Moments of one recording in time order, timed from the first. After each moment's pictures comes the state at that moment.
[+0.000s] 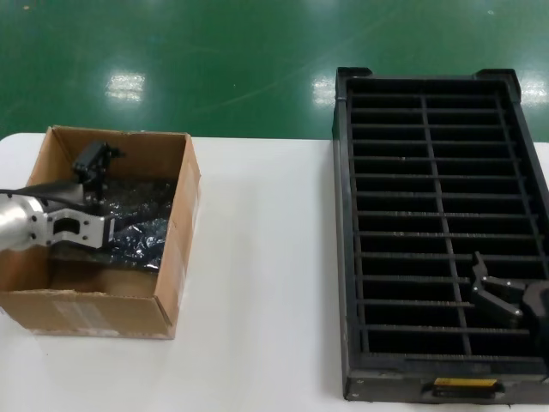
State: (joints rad) left arm -1.26 -0.44 1.79 -0.04 -1.63 0.64 1.58; right arm 0.02 0.29 -1.61 1.62 1.75 -0.03 0.02
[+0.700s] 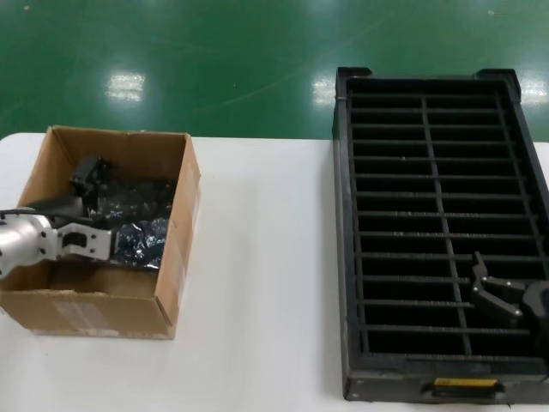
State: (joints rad) left arm -1.22 -0.41 1.73 -0.01 -1.68 0.52 1.71; right arm 0.02 0.29 -1.61 1.62 1.75 -0.03 0.02
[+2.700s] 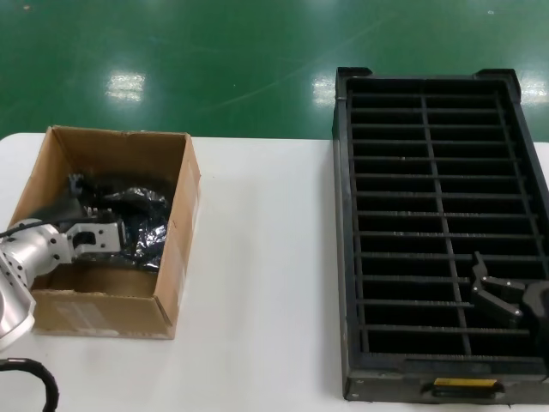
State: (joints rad) left arm -1.15 -0.36 1.49 -0.01 -1.92 0.38 1.97; right arm 0.02 0.29 -1.61 1.62 1.75 -0.03 0.02
